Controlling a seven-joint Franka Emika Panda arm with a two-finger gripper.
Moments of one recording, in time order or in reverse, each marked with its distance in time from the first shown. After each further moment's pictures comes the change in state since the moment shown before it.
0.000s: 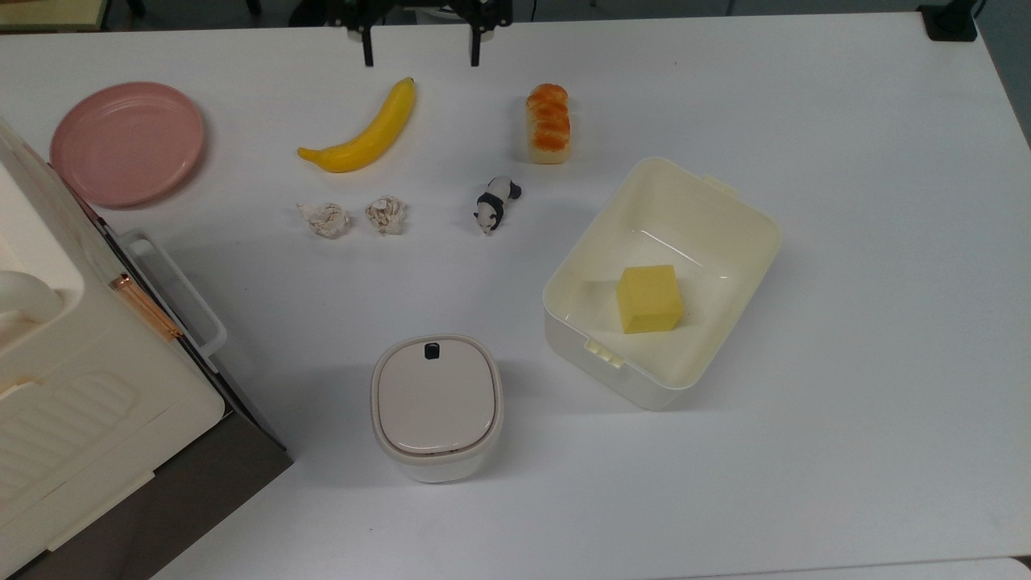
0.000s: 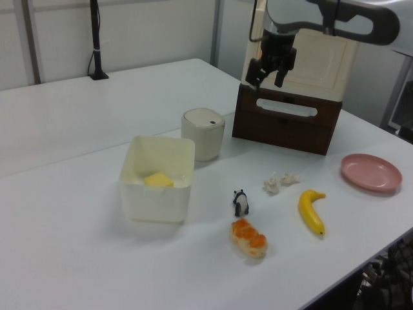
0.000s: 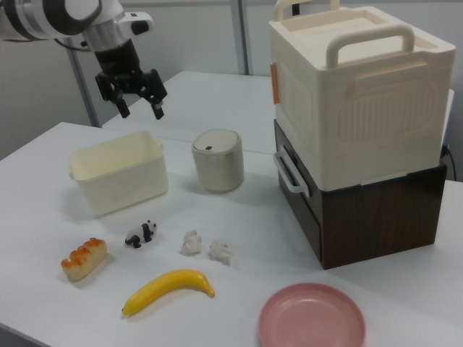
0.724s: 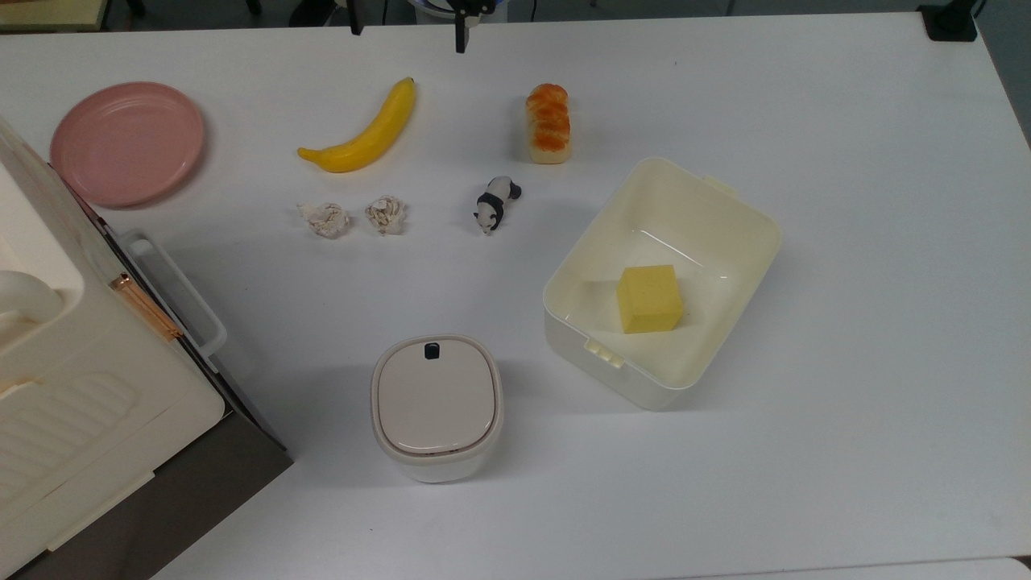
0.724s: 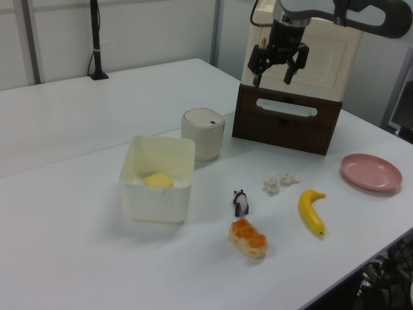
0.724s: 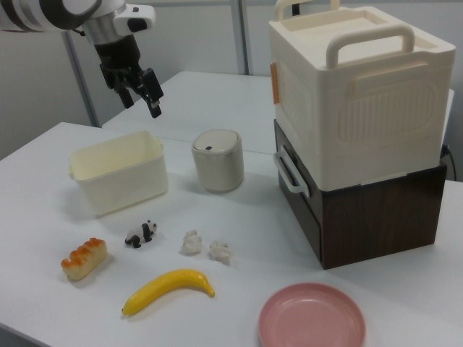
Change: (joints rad) arm -0.044 -0.035 -0.004 -0.002 0.057 -0.007 0.202
